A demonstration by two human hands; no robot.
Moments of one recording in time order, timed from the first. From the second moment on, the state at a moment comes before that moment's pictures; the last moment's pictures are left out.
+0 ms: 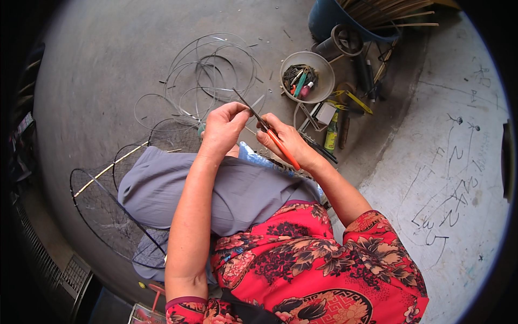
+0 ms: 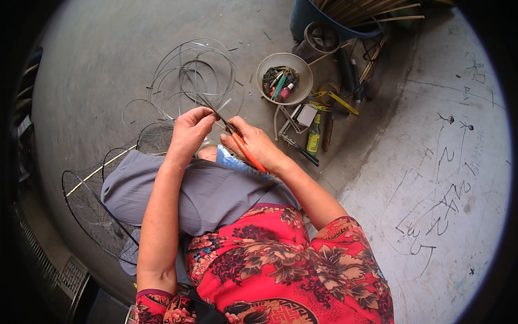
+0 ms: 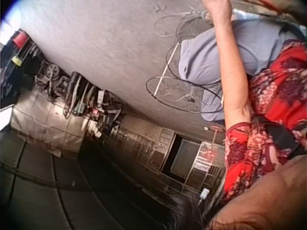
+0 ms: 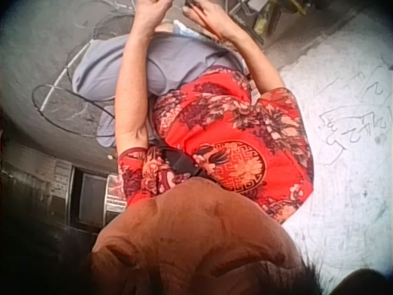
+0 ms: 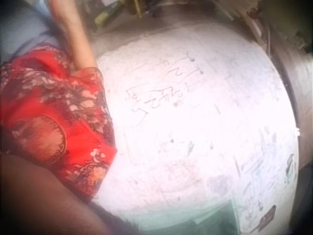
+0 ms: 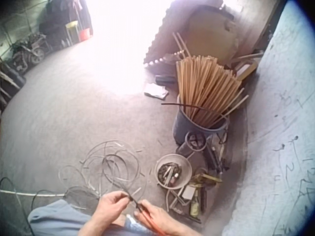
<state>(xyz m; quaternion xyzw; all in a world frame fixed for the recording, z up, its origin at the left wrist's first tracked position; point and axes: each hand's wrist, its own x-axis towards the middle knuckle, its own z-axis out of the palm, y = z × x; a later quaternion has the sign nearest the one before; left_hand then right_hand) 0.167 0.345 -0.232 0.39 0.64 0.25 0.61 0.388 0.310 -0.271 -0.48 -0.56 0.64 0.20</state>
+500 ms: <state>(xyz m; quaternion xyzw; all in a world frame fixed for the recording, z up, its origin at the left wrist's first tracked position) 0.169 0.342 -0.246 0.41 0.65 0.23 0.60 0.379 0.285 -0.281 -0.52 -0.51 0.64 0.25</state>
